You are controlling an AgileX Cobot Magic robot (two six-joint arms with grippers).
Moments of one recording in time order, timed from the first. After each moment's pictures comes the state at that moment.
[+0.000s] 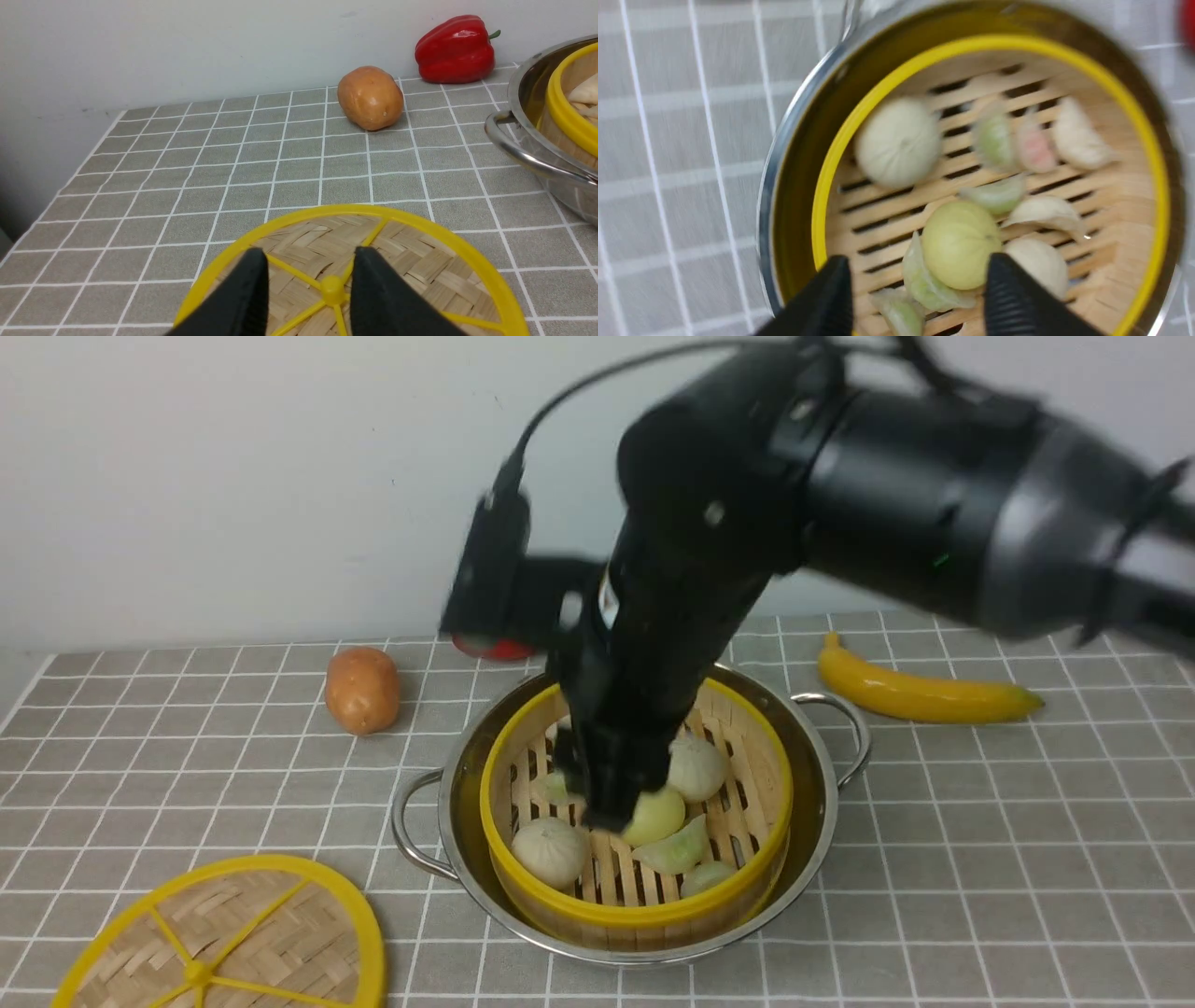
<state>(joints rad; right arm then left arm) 0.84 1.86 -1.81 -0.01 1.23 -0.40 0.07 0.00 0.01 0.00 0.34 0.12</state>
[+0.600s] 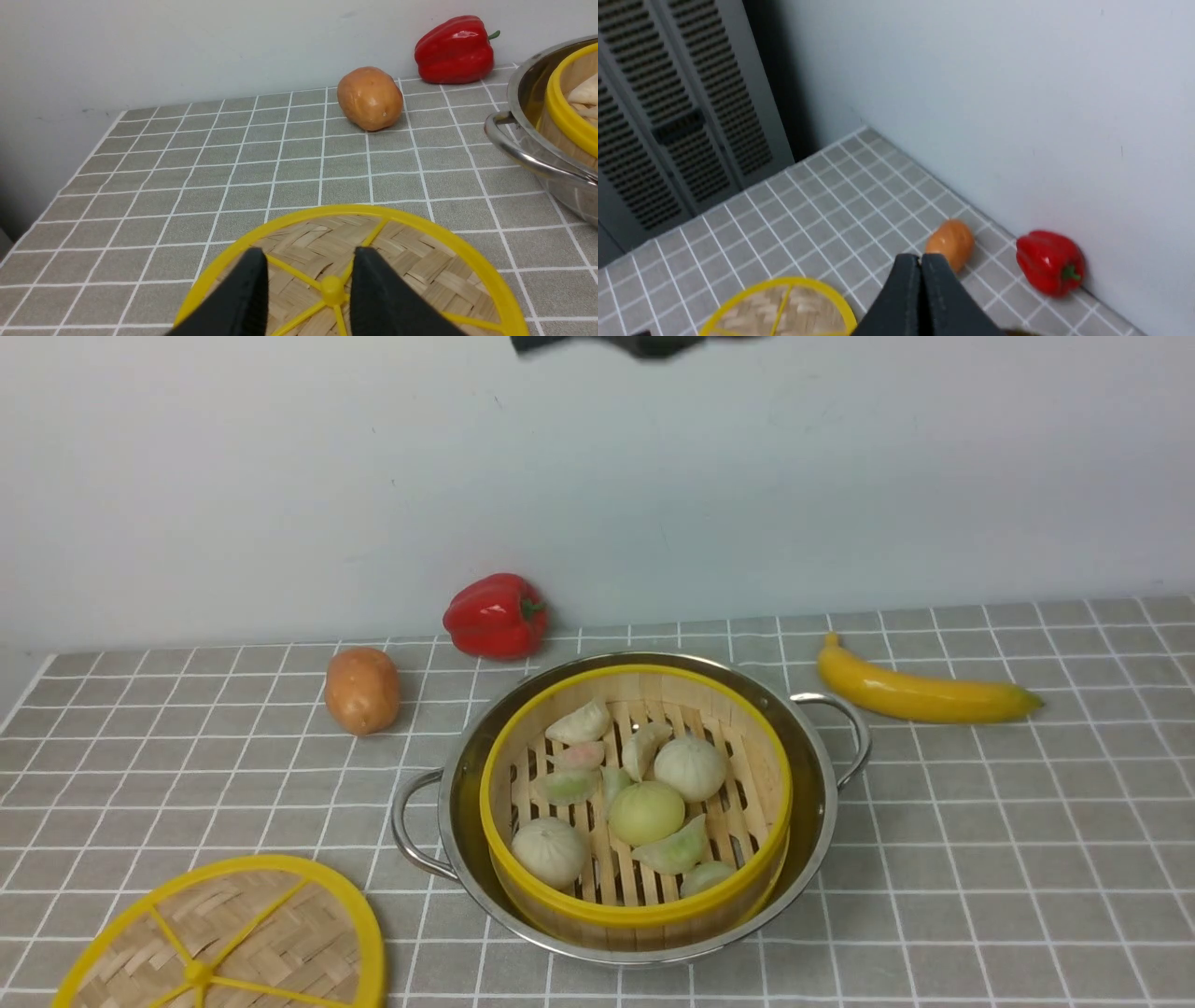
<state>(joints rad) 0.84 1.52 -1.83 0.03 0.84 0.12 0.07 0.00 0.01 0.00 0.34 0.12</state>
